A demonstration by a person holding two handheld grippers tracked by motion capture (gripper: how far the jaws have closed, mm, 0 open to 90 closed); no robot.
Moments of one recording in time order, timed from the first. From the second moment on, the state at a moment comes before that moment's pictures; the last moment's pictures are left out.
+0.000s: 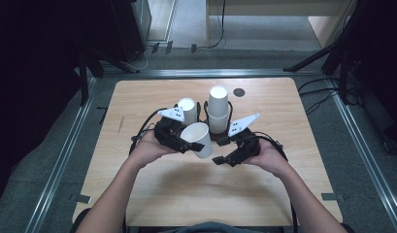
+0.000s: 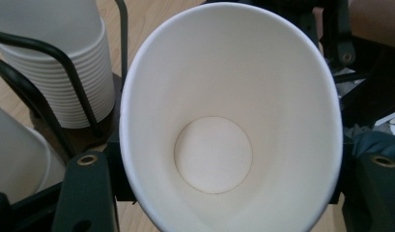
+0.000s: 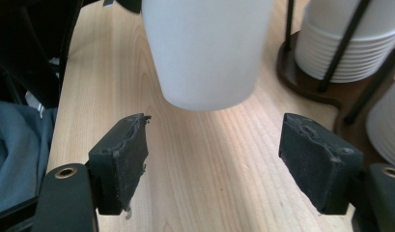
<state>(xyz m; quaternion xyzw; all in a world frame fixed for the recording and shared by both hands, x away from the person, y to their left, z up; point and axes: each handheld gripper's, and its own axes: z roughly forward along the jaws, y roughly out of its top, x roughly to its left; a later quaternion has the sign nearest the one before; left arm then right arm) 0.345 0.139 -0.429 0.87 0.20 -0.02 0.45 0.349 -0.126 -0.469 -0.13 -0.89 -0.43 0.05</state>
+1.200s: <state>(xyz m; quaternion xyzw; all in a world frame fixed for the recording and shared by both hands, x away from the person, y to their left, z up) 0.344 0.197 -0.435 0.88 0.24 0.01 0.40 0.357 -0.159 -0.460 -0.19 -0.87 -0.45 -0.02</state>
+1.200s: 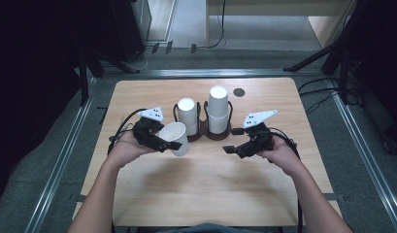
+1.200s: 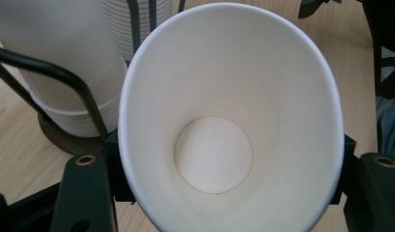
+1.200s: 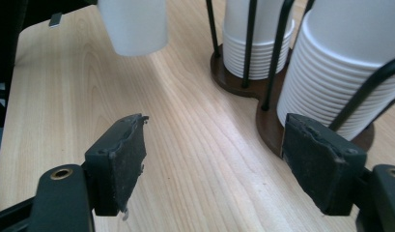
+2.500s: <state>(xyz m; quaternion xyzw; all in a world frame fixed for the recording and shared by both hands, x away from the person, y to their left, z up) 0.361 0.269 -0.443 0.86 0.34 0.05 0.38 0.367 -0.175 -0.459 -0.22 -0.87 -0.44 -0.04</state>
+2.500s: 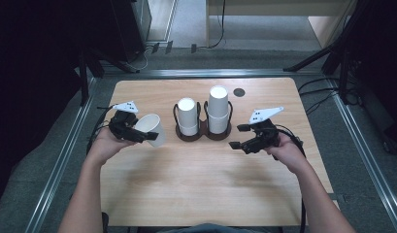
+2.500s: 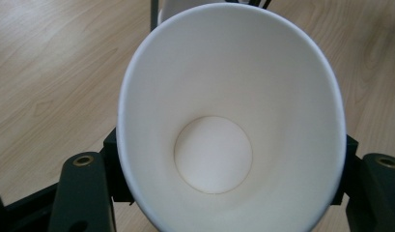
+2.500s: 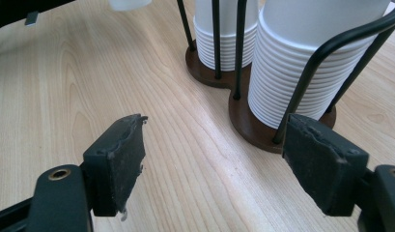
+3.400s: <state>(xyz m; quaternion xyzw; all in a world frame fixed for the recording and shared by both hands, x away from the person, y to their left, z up) 0.394 0.295 -0.463 0.83 0.44 0.09 0.34 0.367 -0.179 -0.466 -0.23 -0.87 -0.43 -0.04</state>
